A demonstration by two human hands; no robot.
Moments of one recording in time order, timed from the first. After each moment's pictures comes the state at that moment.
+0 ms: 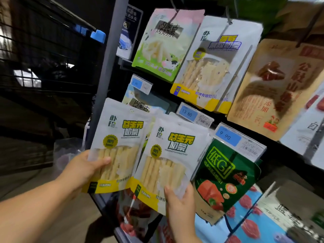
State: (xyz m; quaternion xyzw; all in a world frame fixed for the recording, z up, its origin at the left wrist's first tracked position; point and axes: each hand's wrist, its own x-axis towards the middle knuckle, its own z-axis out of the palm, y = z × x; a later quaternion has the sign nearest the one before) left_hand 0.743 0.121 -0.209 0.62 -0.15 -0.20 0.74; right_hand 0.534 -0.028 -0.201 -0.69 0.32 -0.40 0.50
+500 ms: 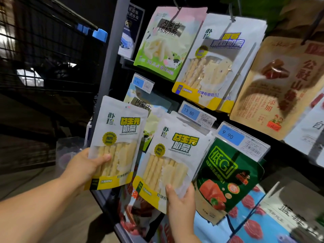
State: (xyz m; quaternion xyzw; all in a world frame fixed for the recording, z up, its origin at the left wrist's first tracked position) left_hand 0.744 0.118 -0.205 0.65 -0.10 -0.17 0.74; right_hand 0.542 -0.031 -0.212 -0.69 0.35 -0.40 0.49
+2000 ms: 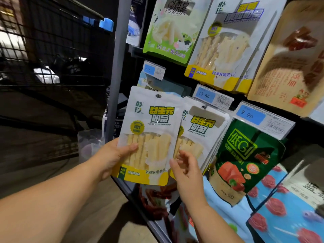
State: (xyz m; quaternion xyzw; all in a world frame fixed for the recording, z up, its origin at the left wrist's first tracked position) left_hand 0.736 0.122 -0.195 0.54 -0.20 -0.33 0.75; right_hand 0.562 -0.021 -0.202 -0.78 0.24 -0.36 0.45
